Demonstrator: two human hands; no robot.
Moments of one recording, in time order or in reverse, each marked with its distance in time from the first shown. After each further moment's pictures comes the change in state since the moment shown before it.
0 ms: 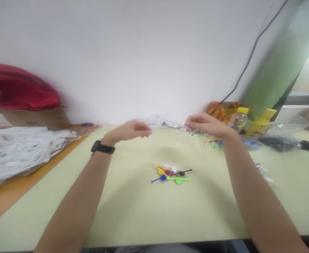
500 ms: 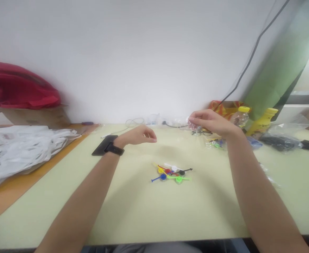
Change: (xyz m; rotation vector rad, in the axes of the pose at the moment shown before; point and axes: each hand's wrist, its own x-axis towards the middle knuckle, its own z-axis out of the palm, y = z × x) left_hand 0.020 -0.017 0.028 0.079 -0.085 0.031; right_hand -0.009 -0.013 -0.003 0.004 0.099 0.029
